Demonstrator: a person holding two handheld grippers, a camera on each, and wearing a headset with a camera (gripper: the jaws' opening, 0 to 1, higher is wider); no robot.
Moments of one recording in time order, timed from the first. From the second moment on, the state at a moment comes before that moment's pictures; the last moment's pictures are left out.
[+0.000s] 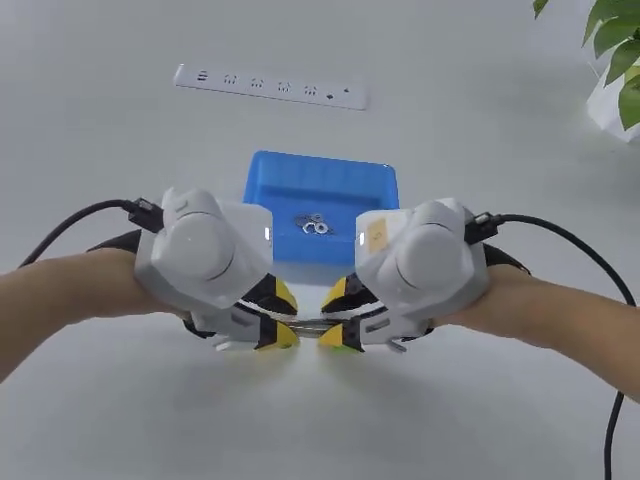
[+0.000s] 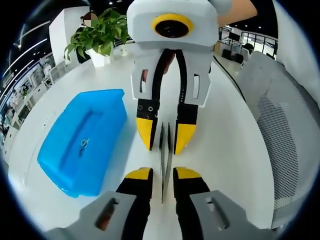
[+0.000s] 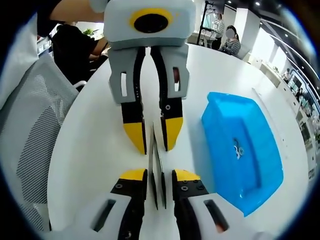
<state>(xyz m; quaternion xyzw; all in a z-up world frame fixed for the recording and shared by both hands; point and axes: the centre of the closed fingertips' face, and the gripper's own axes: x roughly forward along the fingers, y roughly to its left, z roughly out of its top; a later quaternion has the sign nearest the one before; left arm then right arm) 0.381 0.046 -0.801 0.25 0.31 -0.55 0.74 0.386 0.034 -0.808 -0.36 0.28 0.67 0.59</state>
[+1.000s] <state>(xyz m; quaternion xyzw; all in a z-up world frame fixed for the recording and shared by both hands) 0.338 0.102 -0.654 0.14 0.21 -0.43 0.87 0.366 -0.055 -0.653 -0.19 0.15 0.59 0.77</state>
